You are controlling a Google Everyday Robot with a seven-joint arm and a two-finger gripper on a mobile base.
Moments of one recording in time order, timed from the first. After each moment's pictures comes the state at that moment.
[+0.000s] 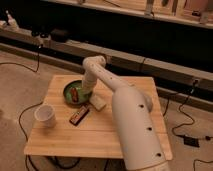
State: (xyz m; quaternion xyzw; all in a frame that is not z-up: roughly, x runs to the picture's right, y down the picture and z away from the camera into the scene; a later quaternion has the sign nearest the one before) arm -0.094 0.026 0.989 -0.16 -0.31 -0.58 0.74
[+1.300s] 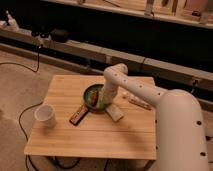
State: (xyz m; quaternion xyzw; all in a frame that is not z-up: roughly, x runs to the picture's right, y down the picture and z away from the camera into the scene) arm 0.035 0.092 0.922 -0.22 -0.26 -0.50 0.79
